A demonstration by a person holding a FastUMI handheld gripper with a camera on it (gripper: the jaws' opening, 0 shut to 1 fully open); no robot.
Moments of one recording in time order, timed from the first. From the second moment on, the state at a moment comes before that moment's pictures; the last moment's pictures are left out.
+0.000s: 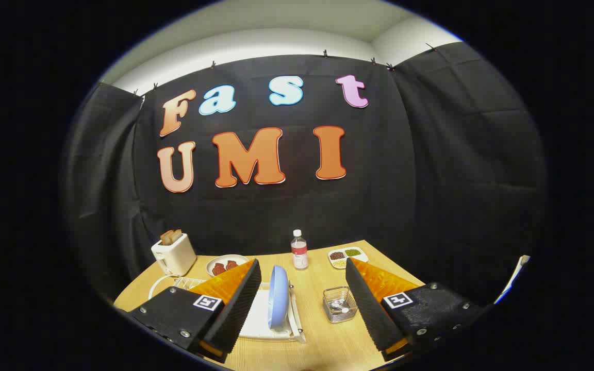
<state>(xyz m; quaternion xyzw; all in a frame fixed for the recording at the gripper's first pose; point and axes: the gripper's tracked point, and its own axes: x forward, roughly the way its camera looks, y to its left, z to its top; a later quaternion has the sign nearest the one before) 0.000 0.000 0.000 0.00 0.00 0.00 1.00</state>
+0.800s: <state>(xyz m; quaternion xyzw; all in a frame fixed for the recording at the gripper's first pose) 0.019 0.026 -0.010 -0.02 0.03 0.03 1.00</state>
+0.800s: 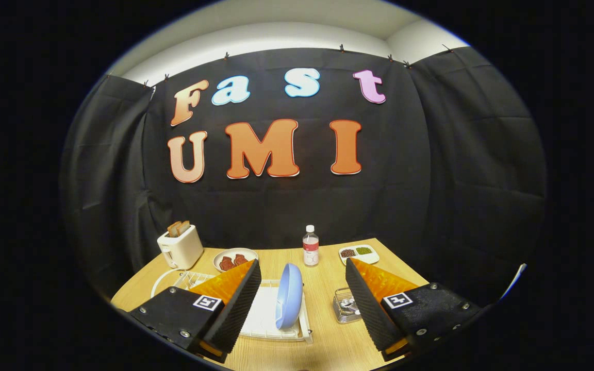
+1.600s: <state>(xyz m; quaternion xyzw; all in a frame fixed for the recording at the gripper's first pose) 0.121 0.048 -0.101 -0.06 0.22 0.05 0.97</state>
